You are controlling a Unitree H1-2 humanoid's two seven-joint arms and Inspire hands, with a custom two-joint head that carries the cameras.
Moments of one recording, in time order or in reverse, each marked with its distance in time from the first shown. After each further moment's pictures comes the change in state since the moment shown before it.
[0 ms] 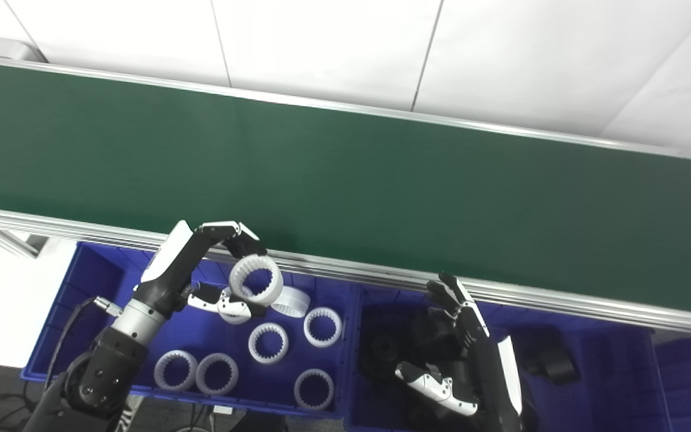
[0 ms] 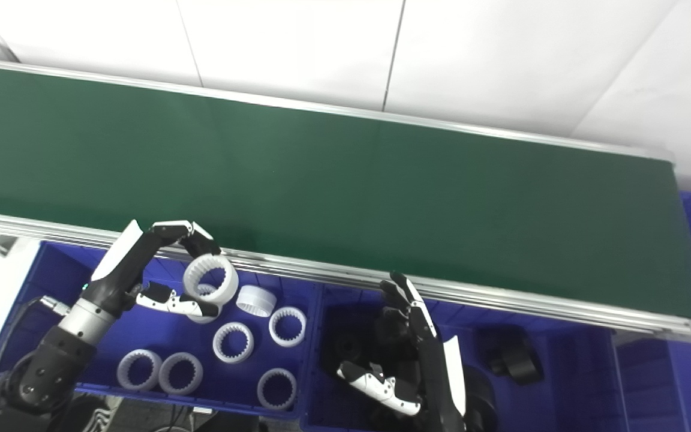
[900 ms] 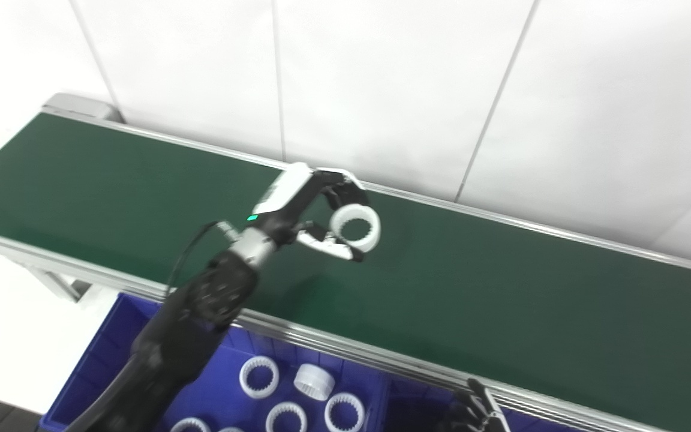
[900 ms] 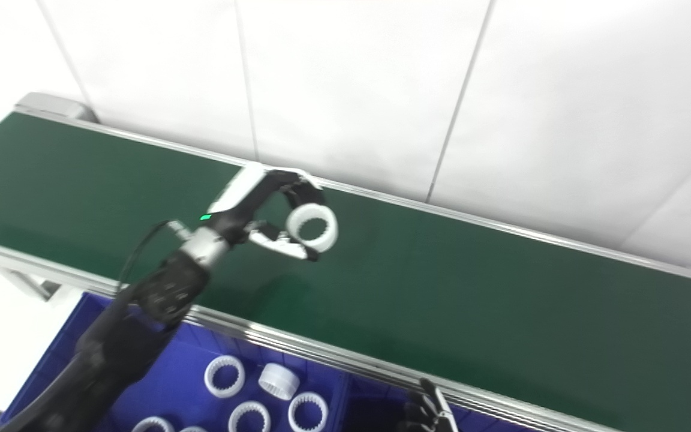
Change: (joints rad) left arm -0.404 -0.059 -0.030 0.011 -0.023 0.162 0.066; right arm -0.044 -0.082 0.113 0.108 0.052 -0.001 -0.127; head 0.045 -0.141
